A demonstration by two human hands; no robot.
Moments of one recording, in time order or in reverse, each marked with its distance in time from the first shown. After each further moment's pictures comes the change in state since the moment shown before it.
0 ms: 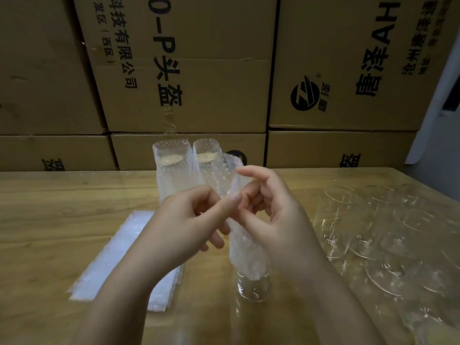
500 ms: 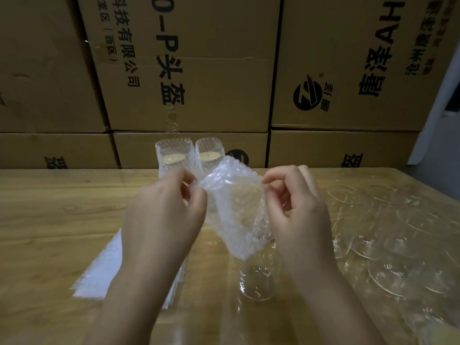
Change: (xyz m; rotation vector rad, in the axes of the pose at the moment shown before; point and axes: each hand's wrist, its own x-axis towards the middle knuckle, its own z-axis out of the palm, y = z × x) left_hand -0.002 -0.004 -0.001 0.575 0.591 0.123; right_hand 0.001 0.005 -0.005 -0.530 0.325 -0.164
